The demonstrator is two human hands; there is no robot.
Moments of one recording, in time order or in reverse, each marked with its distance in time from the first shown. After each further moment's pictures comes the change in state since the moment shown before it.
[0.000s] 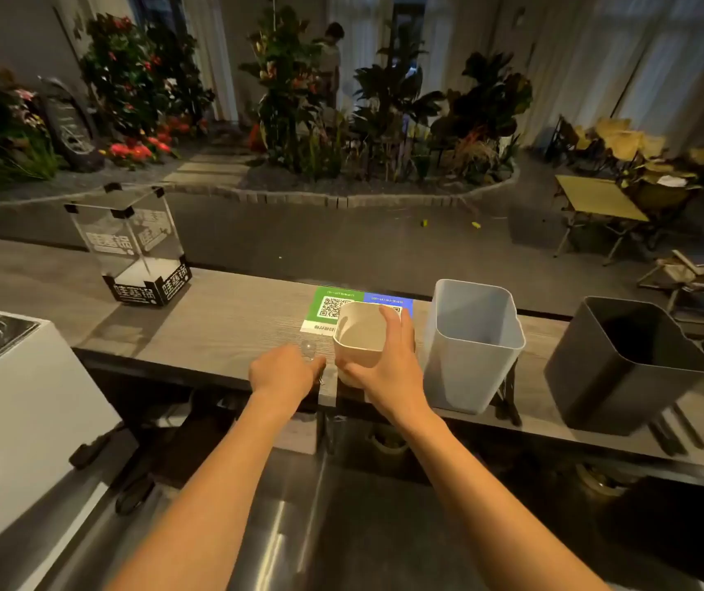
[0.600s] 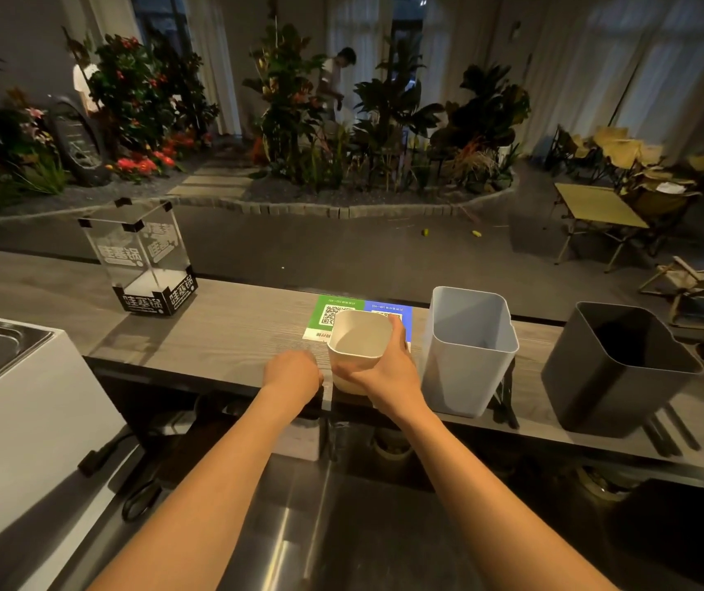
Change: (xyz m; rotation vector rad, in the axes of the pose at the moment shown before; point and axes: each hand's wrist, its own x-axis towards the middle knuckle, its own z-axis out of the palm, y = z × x) left_hand 0.012 0.009 -0.006 0.146 -0.141 0.164; right_hand 0.010 0.009 0.007 0.138 -0.067 0.157
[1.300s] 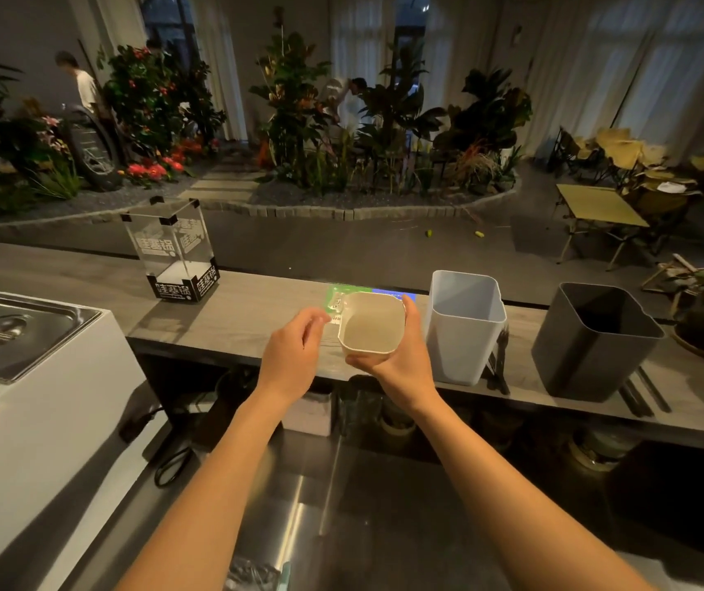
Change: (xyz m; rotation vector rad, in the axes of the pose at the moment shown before) left_hand -0.119 -0.030 -0.027 -0.887 0.537 0.340; right_hand -0.057 -0.018 -0.024 0.163 0.056 -0.236
